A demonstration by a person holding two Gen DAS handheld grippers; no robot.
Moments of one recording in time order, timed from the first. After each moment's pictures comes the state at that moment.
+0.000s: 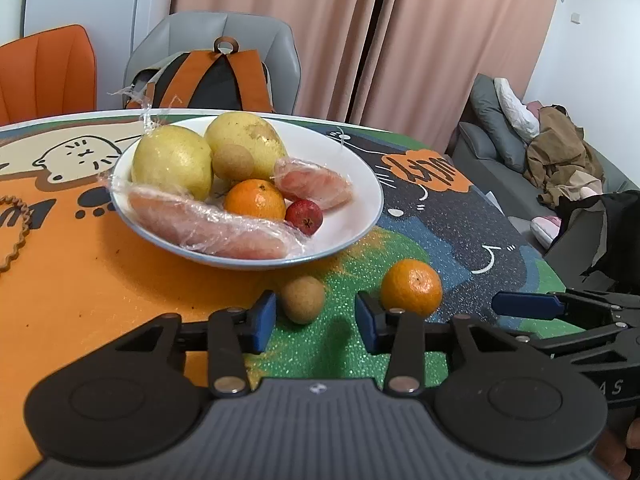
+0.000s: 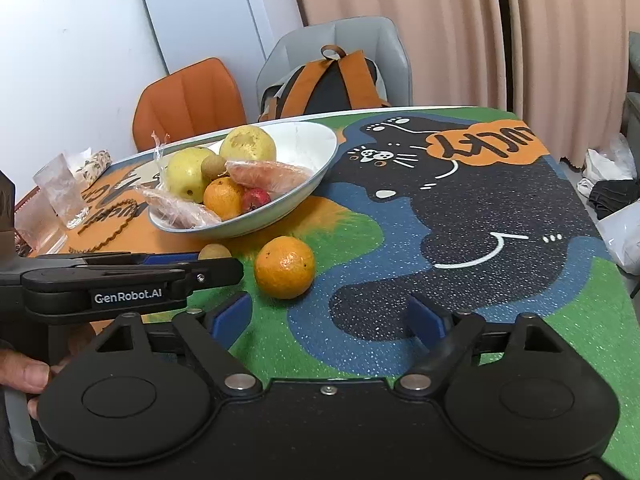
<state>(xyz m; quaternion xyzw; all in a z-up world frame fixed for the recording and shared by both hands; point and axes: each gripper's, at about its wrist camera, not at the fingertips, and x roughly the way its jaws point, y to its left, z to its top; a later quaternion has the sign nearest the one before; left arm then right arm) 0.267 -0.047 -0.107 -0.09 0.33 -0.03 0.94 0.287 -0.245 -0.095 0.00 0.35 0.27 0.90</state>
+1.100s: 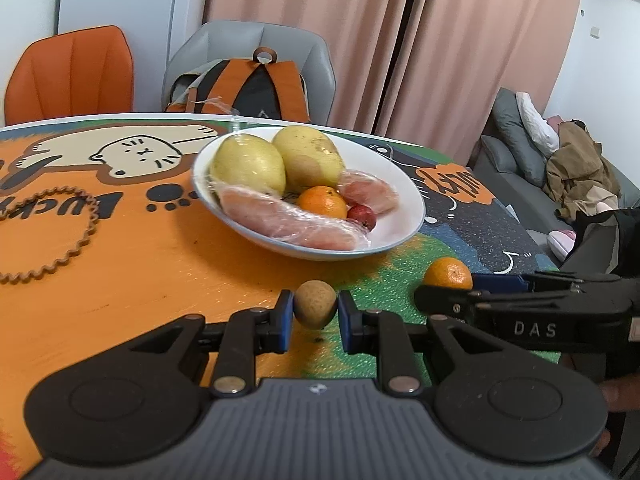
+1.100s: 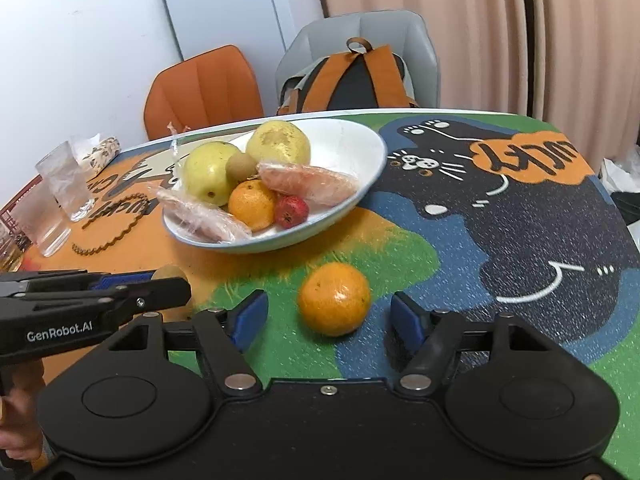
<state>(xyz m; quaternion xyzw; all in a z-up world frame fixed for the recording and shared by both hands) 0.230 -0.013 -0.090 -0.10 0.33 0.01 0.94 0.301 -0.202 -0.095 -0.03 0.35 0.29 0.89</state>
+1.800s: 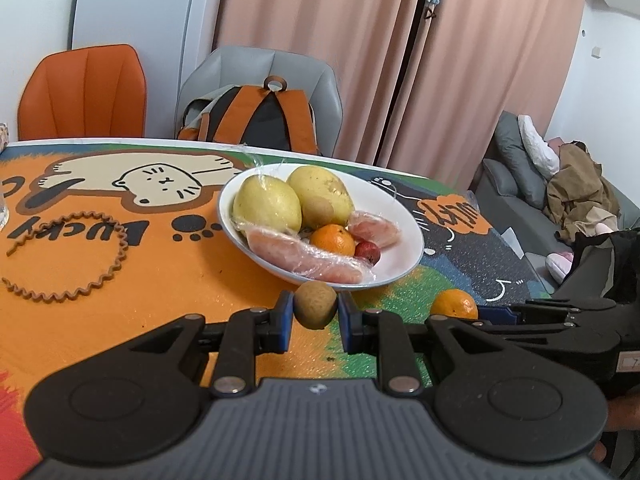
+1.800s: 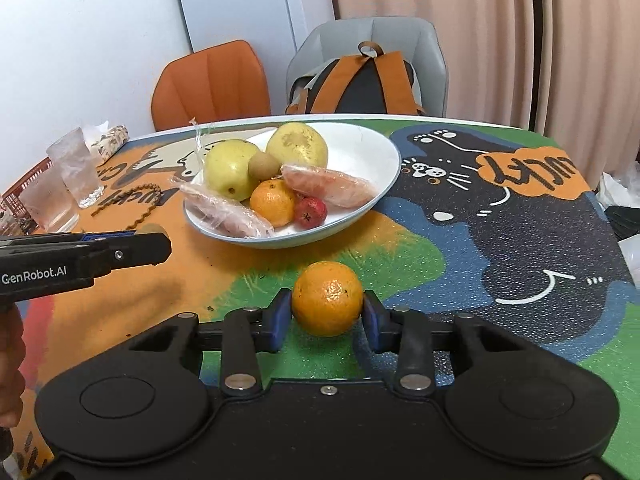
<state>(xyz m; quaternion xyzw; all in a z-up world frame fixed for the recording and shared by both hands) 0.213 -0.003 -0.062 -0.11 0.30 0.01 0.95 0.282 -0.199 -0.080 -0.05 0.35 0.29 0.89</state>
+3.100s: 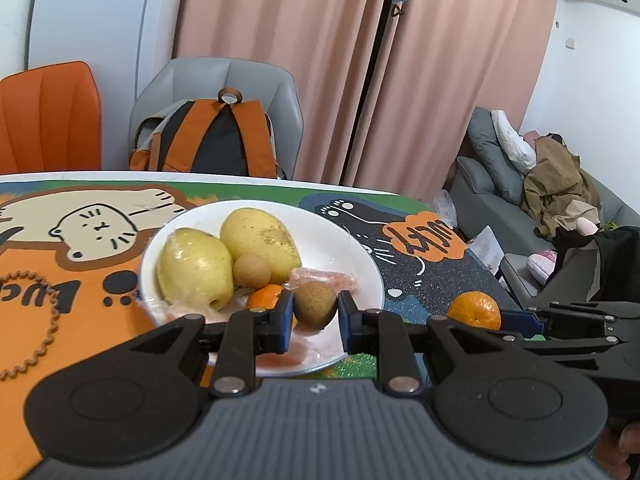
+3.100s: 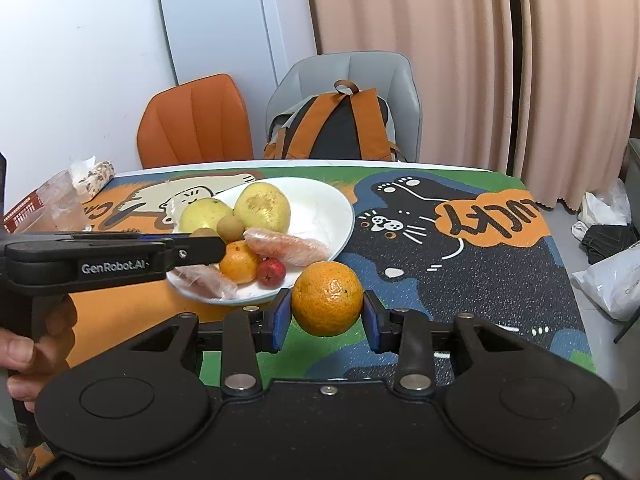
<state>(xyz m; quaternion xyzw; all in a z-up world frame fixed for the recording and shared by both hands) 0.280 -0.030 -0.051 -0.09 0.29 -0.03 0.95 0.298 -0.223 -0.047 -0.04 0.31 0.27 0.91</state>
